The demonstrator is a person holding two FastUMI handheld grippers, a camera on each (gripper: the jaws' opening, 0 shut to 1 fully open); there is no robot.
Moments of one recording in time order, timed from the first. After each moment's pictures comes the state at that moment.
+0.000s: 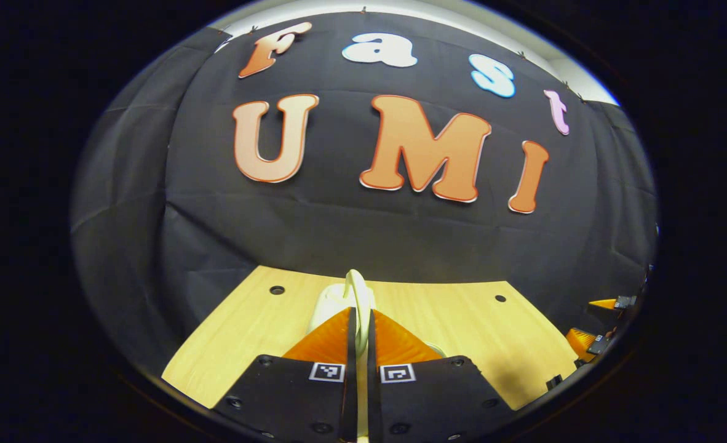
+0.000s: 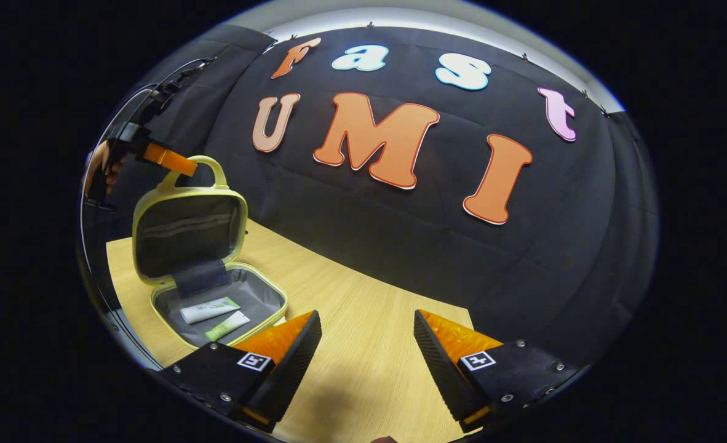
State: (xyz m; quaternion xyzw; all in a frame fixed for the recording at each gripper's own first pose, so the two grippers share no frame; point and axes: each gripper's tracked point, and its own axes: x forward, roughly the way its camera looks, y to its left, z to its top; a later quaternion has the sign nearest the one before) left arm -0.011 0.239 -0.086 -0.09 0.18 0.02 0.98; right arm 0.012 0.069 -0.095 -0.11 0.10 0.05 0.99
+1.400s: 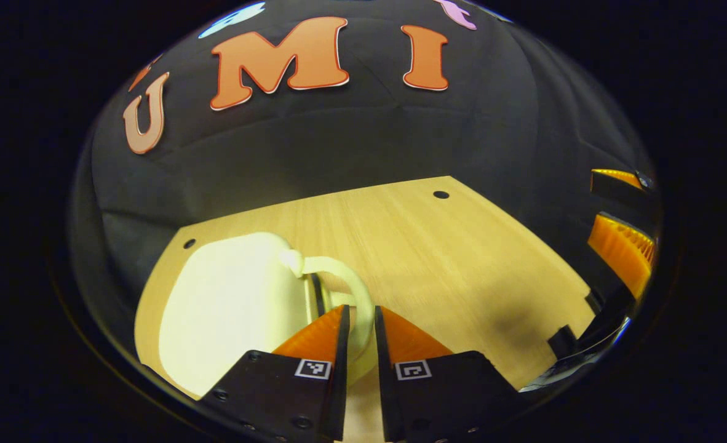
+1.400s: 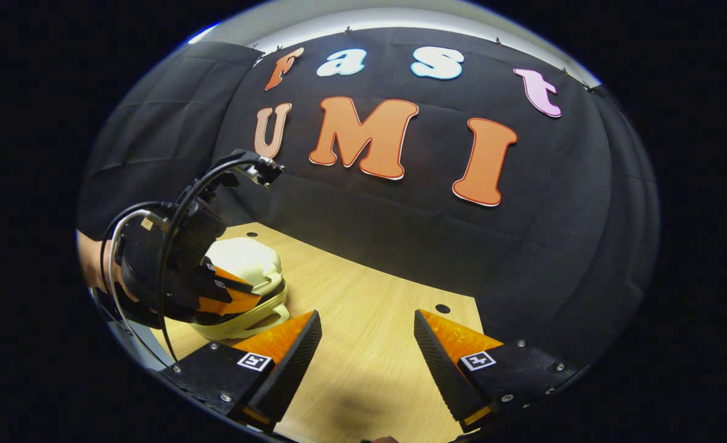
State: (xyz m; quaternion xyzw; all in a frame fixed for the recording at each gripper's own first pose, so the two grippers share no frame) left arm -0.011 -0.038 -0.244 -0.01 0.33 -0.11 0.94; right arm -0.014 0.010 -0.114 -0.06 0.10 0.08 0.99
